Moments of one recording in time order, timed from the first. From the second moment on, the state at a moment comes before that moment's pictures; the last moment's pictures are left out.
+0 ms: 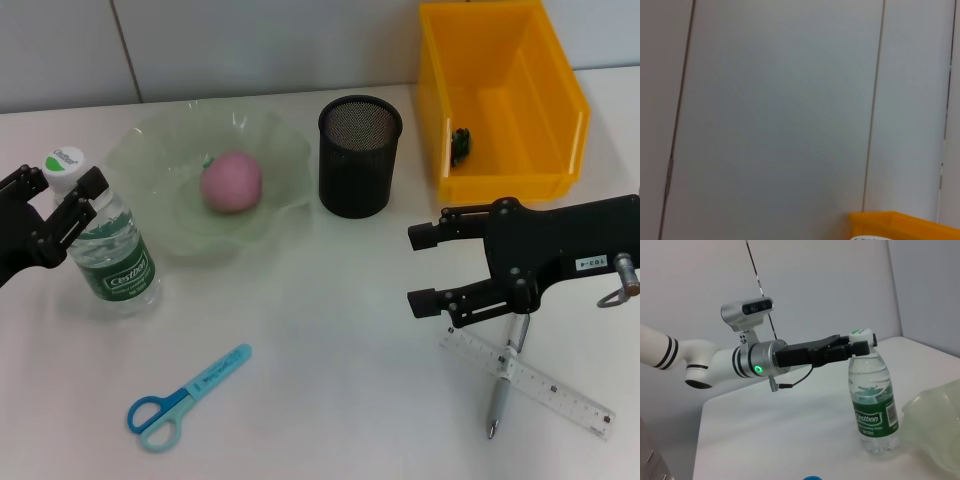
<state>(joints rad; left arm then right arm) -0.36 -2.07 0.67 0.38 1.42 1.50 -0.89 0.47 2.05 -0.86 -0.98 -1.93 -1.81 1.60</state>
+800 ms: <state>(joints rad) -0.37 -2.07 0.66 0.35 1.42 1.48 -0.85 0.49 2.05 -0.86 -0.98 -1.93 -1.81 1.60</state>
